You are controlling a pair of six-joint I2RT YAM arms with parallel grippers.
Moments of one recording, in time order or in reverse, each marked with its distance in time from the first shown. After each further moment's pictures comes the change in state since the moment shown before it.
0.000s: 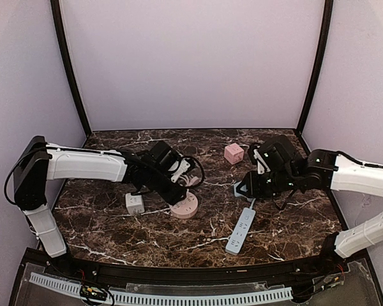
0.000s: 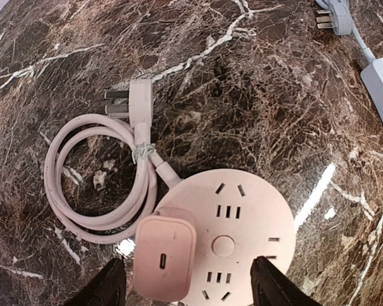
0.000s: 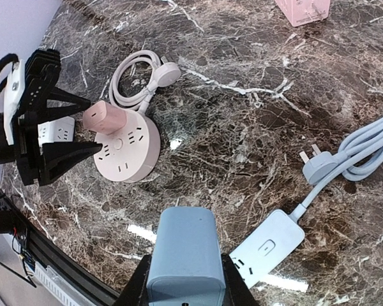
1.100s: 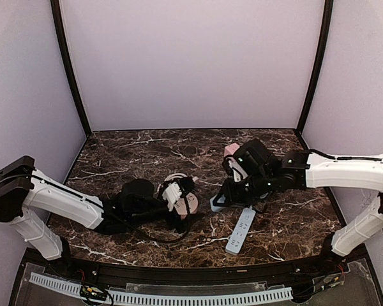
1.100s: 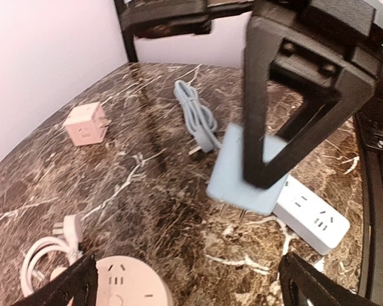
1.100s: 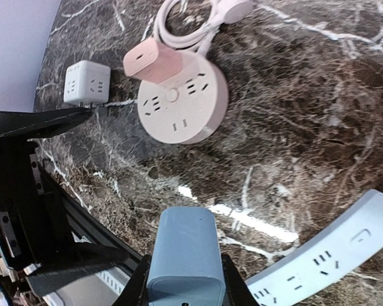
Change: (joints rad) left arm -0.233 -0.211 -0.577 1.042 0.019 0.107; right arm 0.060 0.226 0.088 0.084 -0.259 0.091
